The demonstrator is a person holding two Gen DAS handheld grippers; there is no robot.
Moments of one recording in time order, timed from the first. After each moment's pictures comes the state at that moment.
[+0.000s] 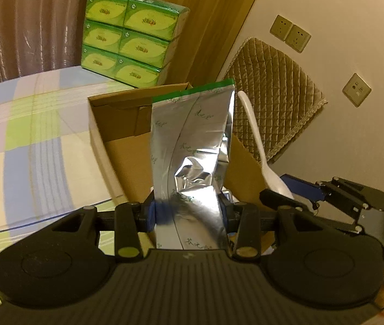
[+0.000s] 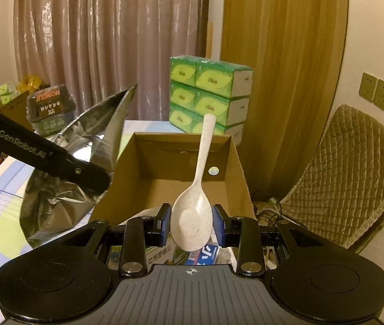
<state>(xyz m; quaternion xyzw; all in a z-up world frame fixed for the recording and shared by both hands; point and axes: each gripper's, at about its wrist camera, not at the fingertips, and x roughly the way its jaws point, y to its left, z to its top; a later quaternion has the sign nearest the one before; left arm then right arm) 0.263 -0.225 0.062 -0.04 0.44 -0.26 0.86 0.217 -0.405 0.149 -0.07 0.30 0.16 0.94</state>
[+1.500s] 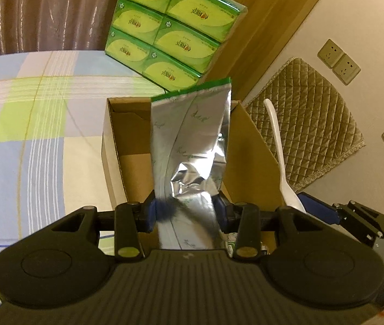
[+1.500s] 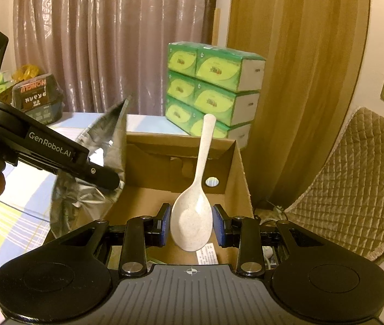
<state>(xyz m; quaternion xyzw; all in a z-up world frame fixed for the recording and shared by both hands) 0.361 -0.222 0.008 -0.11 0.45 -0.20 0.86 0.310 -0.401 0.118 -0.08 0.31 0.18 0.93</state>
